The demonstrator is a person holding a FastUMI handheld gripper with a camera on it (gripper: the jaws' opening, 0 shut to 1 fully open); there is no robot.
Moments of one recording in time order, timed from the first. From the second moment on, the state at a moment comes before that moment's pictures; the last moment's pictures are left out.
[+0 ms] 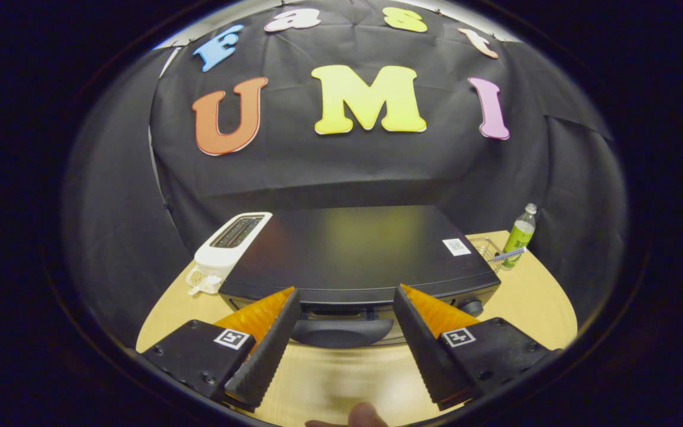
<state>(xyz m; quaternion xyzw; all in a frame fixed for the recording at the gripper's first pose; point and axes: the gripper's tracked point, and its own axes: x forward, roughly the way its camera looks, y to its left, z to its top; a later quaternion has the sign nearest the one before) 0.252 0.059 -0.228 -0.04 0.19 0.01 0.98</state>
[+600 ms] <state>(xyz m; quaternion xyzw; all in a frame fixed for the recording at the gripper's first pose) 0.231 0.056 -0.259 -0.06 0.21 0.01 0.98</state>
